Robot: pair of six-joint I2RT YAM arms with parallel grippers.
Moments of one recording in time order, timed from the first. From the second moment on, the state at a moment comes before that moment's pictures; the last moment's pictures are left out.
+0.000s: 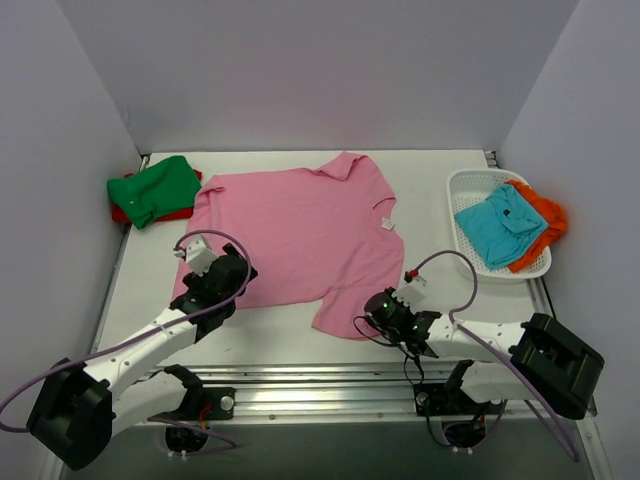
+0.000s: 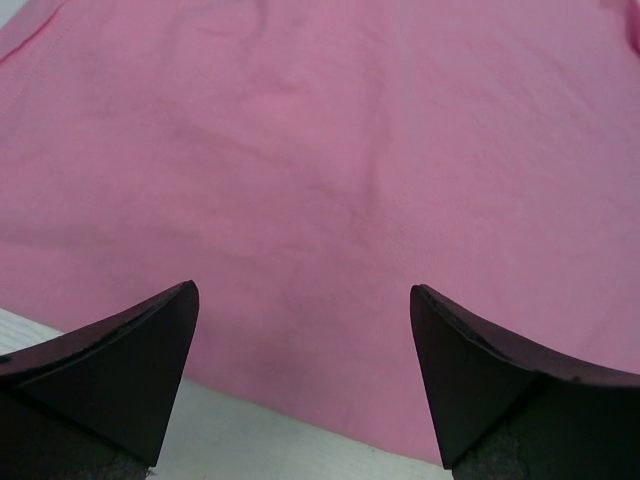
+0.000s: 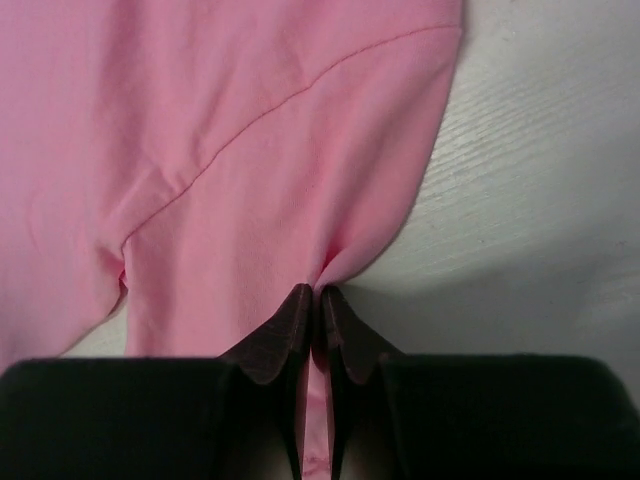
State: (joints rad) left arm -0.59 1.07 0.52 -0.17 -0.68 -0.99; right arm 0.91 1.23 0.32 0.01 0.54 1.35
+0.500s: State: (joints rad) left arm -0.59 1.15 0.51 -0.30 -0.72 -1.12; right arm 0.91 0.98 0.33 -0.29 0.61 1.33
